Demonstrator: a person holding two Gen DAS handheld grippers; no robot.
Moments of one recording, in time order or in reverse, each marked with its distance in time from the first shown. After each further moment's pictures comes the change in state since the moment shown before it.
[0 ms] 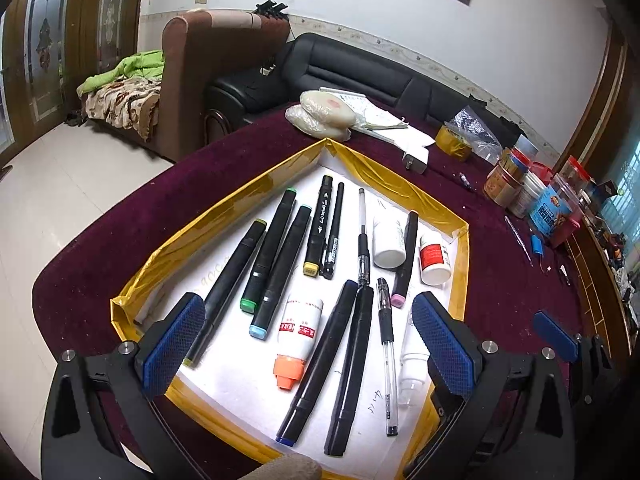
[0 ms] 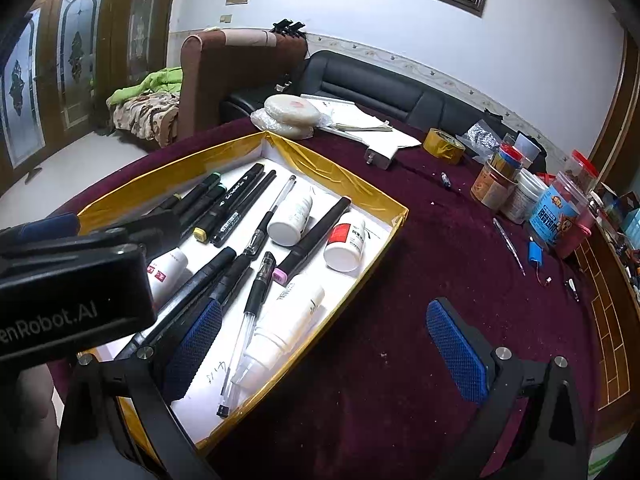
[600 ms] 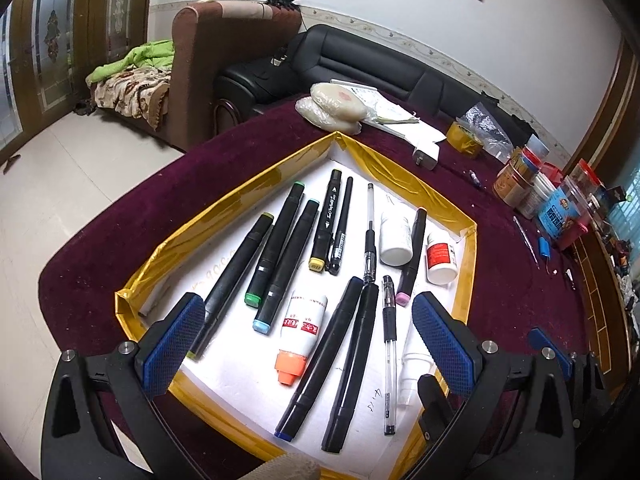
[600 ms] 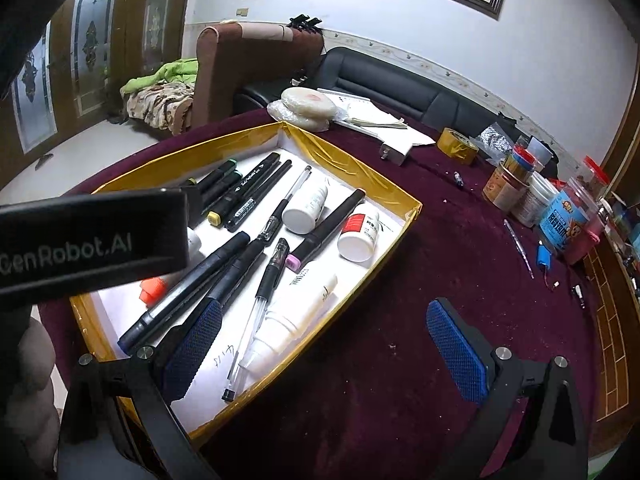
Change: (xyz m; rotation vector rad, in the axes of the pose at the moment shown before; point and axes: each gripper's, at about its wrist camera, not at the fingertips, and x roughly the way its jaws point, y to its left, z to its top) left arm 0.003 -0.003 0.003 -0.029 0.044 0.031; right arm -0.001 0.003 -0.007 -0.037 0.011 0.043
